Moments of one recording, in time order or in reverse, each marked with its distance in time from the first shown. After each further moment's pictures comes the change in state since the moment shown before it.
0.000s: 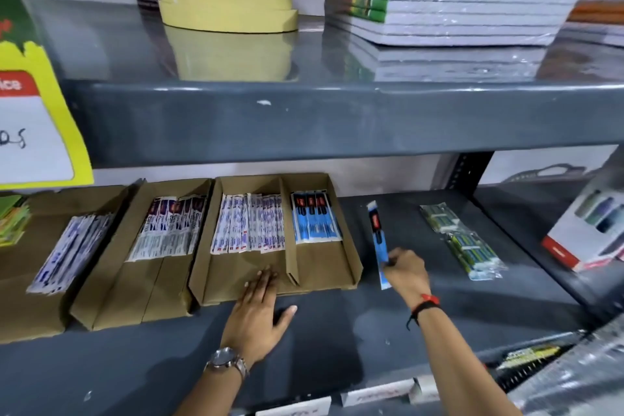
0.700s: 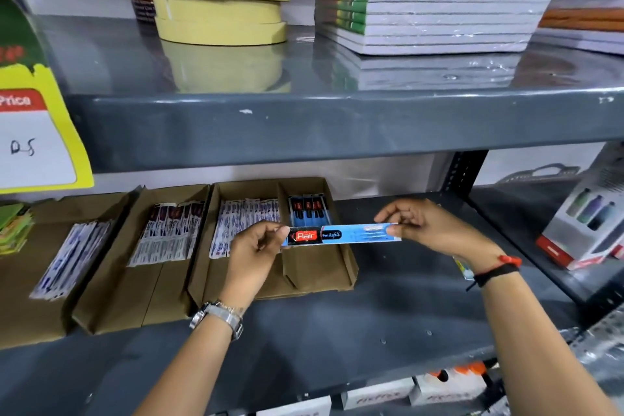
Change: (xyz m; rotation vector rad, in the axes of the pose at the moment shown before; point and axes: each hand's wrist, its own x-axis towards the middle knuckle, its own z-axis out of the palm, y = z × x) left_hand 0.032 0.045 -0.108 -0.980 0.408 -0.130; right_hand -0.019 -0.038 -0.106 0.165 -0.376 -0.632
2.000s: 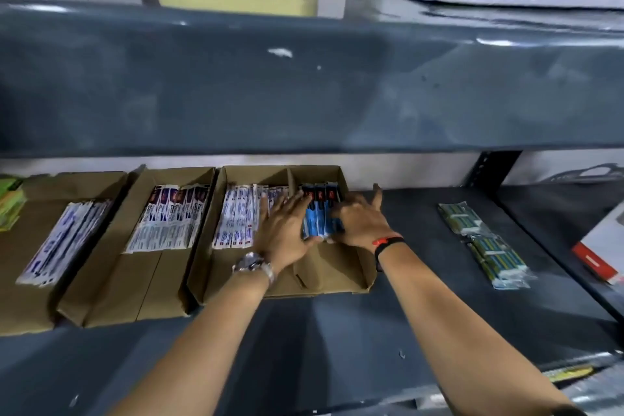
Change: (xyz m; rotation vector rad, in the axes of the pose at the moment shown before) left_hand 0.059 -0.049 0.032 1.001 -0.318 0.236; right_hand 0.120 0.029 0.099 -0.875 -0.067 0.005
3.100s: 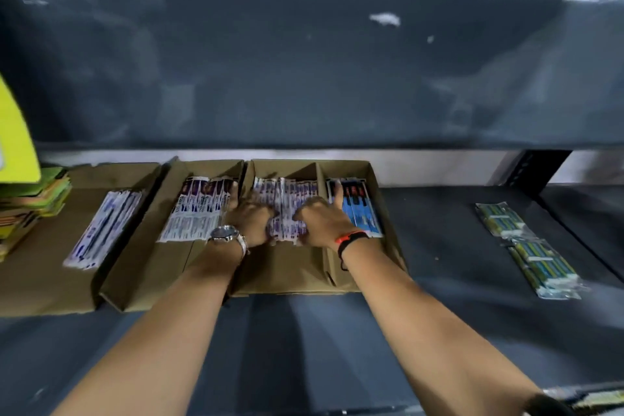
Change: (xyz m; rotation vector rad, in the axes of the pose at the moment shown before) left_hand -0.001 -0.098 -0.011 0.274 -0.311 -0.108; right_hand 0.033 -0.092 0.012 0.011 0.034 -0.239
